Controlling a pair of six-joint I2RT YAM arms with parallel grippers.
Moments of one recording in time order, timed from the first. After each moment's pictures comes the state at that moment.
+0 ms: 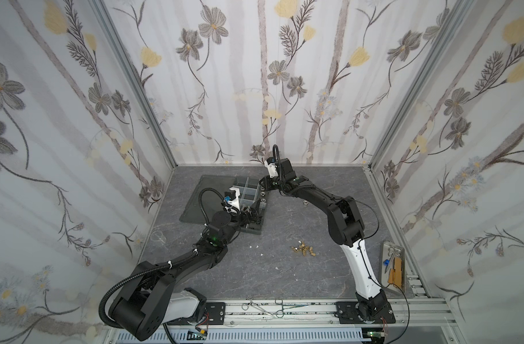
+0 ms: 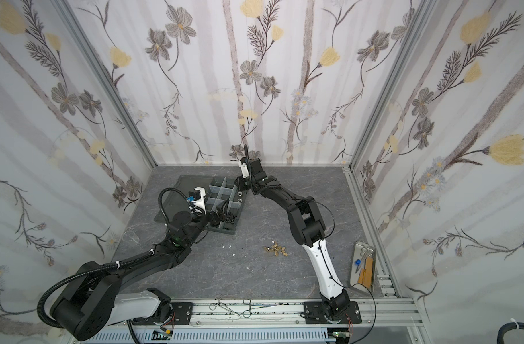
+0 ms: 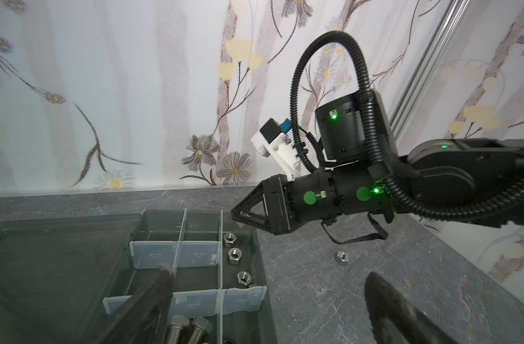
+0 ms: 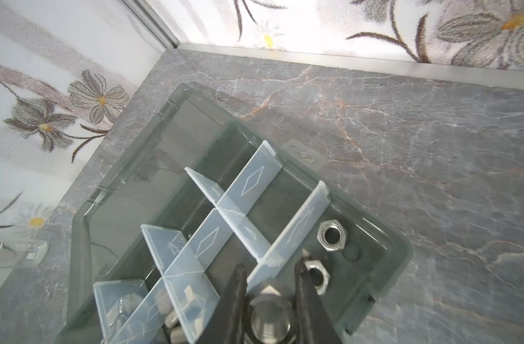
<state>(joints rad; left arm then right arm) -0.52 1.25 0.47 0.77 -0.09 -0.24 0.56 2.41 2.03 -0.23 -0.26 0.33</state>
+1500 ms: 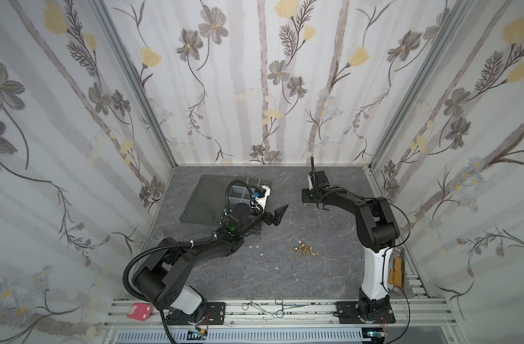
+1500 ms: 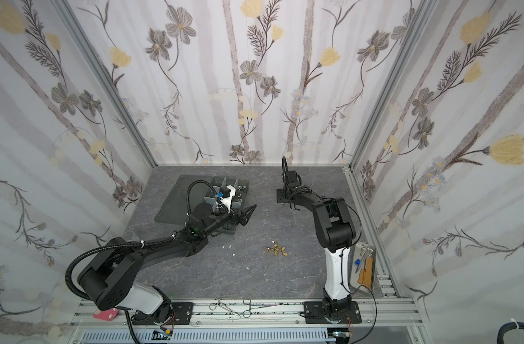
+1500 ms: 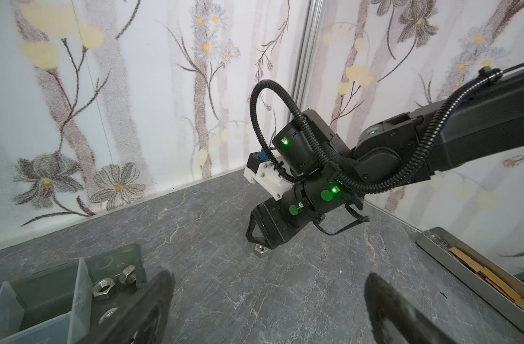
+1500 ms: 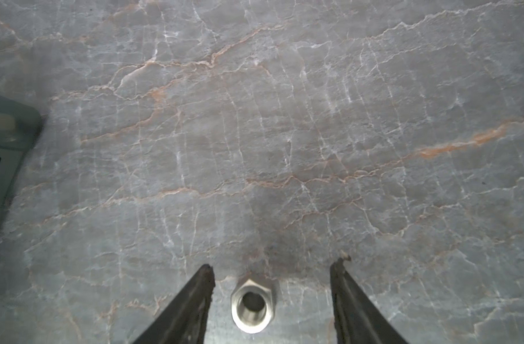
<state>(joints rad) -0.65 1.50 0.67 0.81 0.16 -0.14 0.32 2.10 1.45 -0.28 0.04 0.25</state>
